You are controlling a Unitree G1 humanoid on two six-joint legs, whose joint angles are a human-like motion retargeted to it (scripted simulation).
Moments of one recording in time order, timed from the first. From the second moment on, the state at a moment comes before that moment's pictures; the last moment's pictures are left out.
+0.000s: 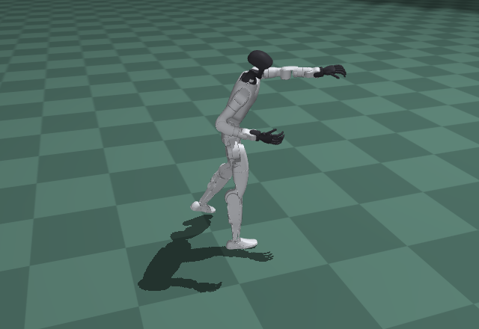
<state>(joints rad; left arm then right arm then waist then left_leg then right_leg) -1.75 0.84 -1.12 1.24 0.30 0.02 0.24 0.24 -0.52 0.02 -0.39 0.66 -0.30 -0.16 -0.43 0.17 0.26 -0.09 0.16 0.29 0.64 -0.18 -0.06 -0.09 -0.24 -0.03 -0.06 -0.12 0.14</state>
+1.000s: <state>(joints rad) 0.14 0.79 0.13 -0.54 -0.14 -0.26 0.27 -0.27 -0.88 -0.11 -0.40 -0.21 -0.14 -0.26 0.16 -0.03 0.23 -0.02 0.11 0.19 0.27 -0.27 -0.10 -0.11 -0.32 -0.39 0.13 -0.16 0.13</state>
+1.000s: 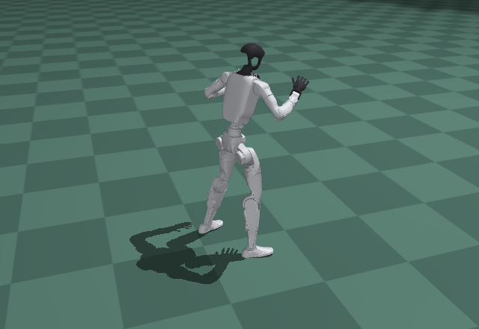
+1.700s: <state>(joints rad) -1.78 0.58 -0.99 1.15 0.25 0.00 0.34 -0.23 -0.47 0.28 -0.27 -0.07 -0.13 -0.34 -0.30 0.04 0.14 0.06 0.12 0.37 0.19 -0.33 -0.11 -0.11 -0.24 -0.40 0.05 -0.18 0.15</state>
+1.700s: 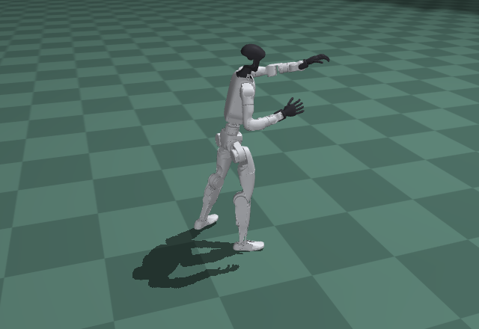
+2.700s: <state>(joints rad) -2.13 1.08 -0.88 -0.85 -0.06 -0.35 0.34 0.14 -0.75 0.02 -0.75 0.55 -0.23 0.12 -0.53 0.39 0.07 0.14 0.23 0.48 0.88 -0.32 -0.08 -0.23 0.01 0.15 0.35 -0.30 0.02</state>
